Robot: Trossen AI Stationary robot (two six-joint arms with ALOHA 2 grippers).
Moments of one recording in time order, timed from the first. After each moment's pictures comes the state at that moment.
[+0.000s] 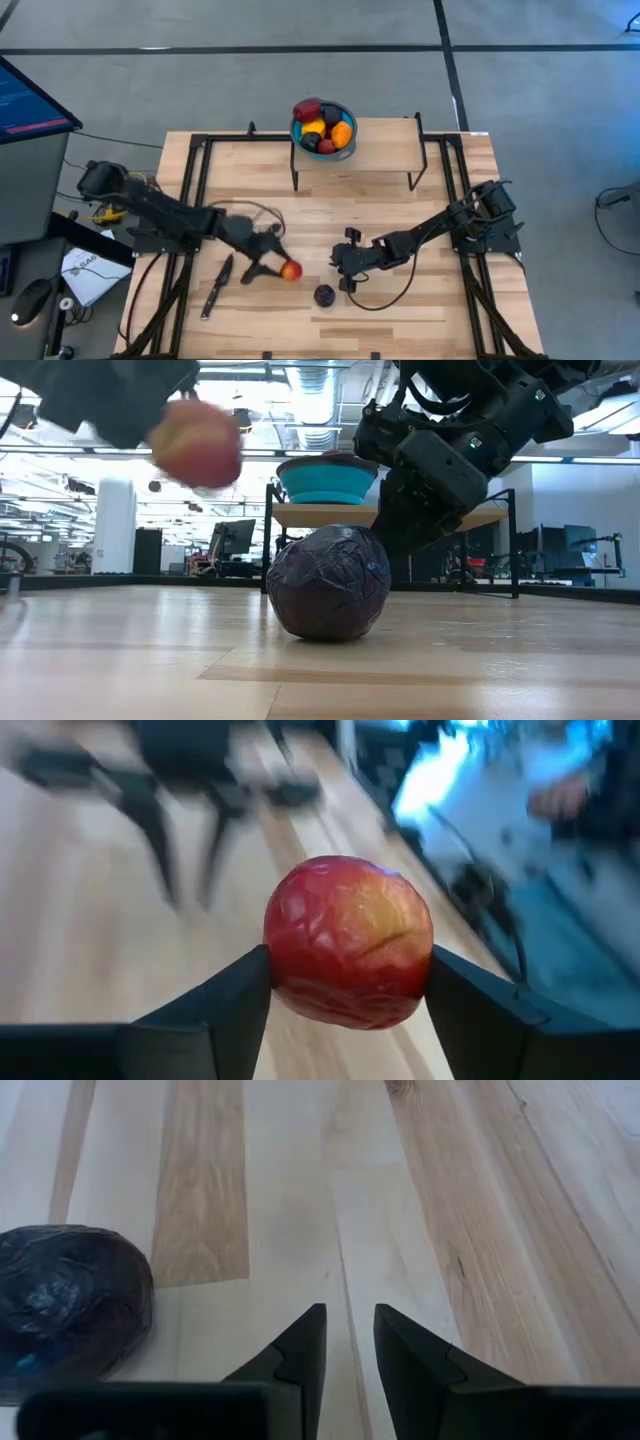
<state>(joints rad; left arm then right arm) -0.26 1.25 0.46 0.37 0.18 -0.16 0.35 1.87 0.95 0.09 0.32 0.35</state>
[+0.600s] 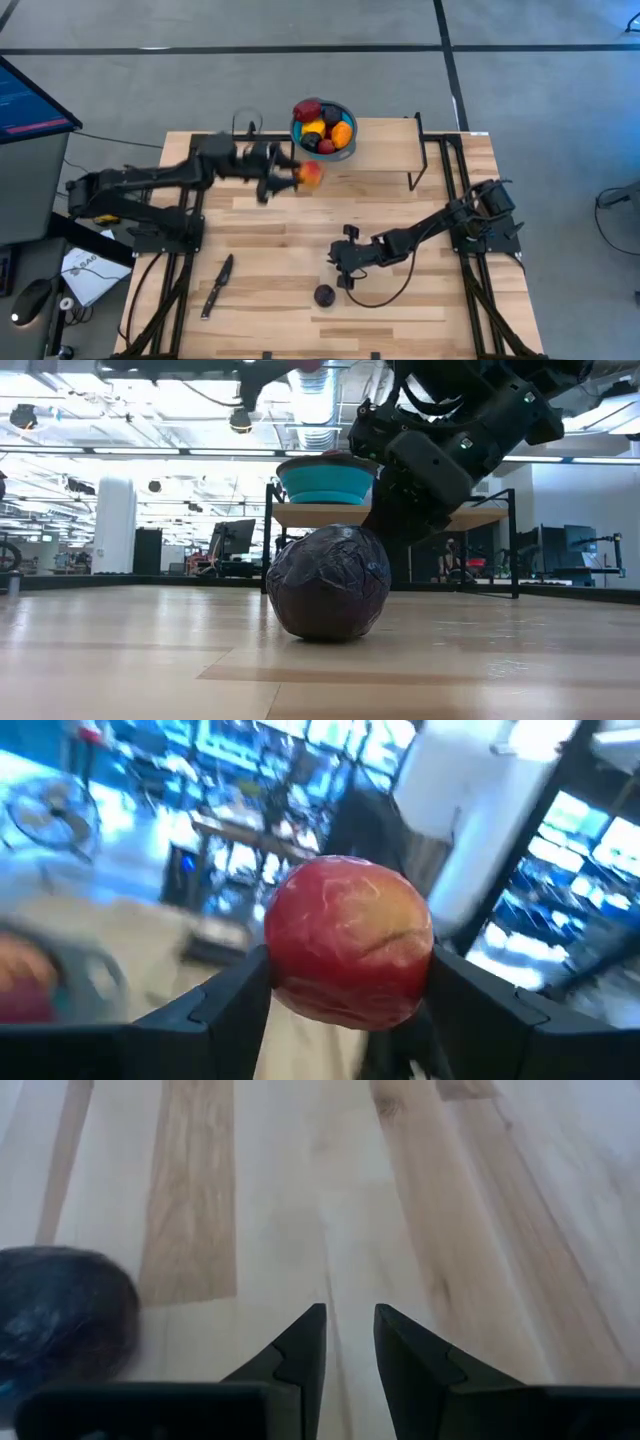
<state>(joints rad) 0.30 1.14 0.82 0.36 0.36 -0.33 0.32 1.87 0.95 0.12 0.32 0.32</state>
